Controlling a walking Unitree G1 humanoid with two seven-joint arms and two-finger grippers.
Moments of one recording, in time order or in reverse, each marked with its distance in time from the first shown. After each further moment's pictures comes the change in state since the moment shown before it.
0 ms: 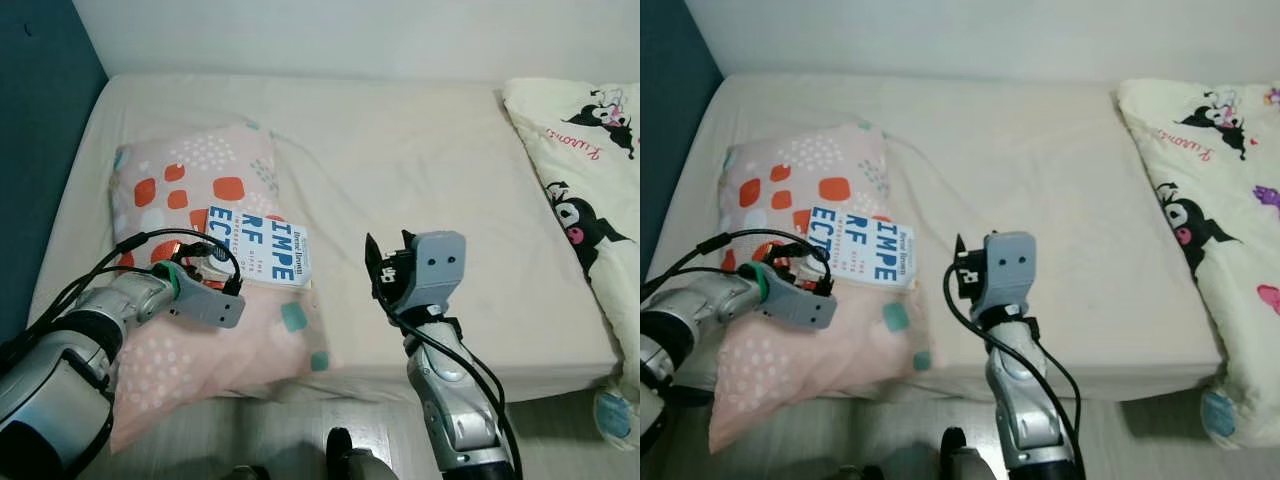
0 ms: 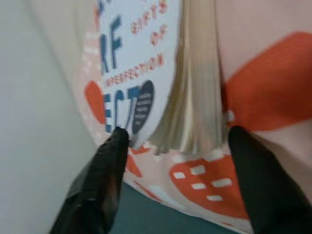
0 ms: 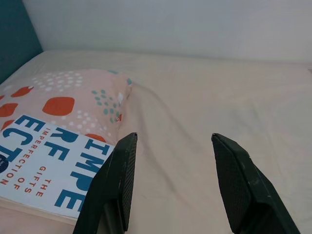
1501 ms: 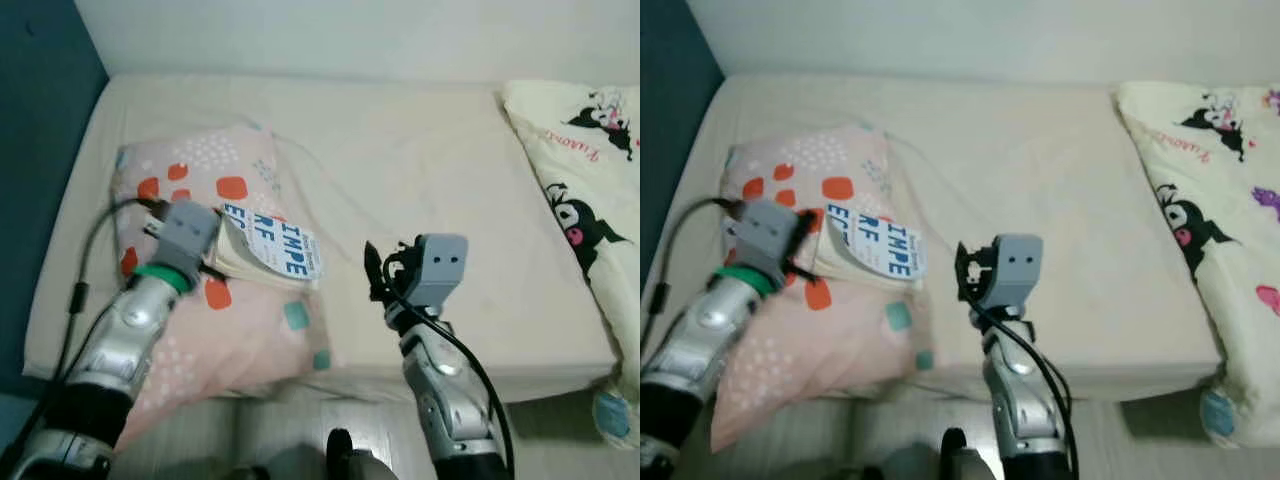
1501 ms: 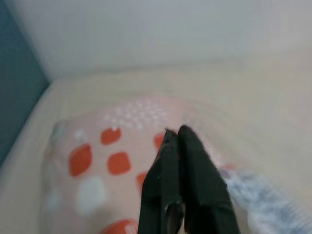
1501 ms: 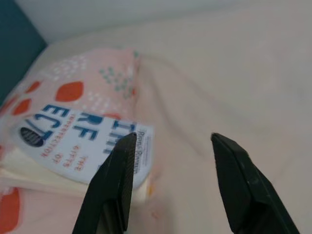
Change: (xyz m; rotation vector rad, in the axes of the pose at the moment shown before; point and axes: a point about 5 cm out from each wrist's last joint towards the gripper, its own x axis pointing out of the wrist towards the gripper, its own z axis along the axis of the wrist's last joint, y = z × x) left arm -0.056 0.055 0.004 -1.798 -0.174 0.791; right arm 0.000 -0.004 -0.039 0.309 0.197 -0.020
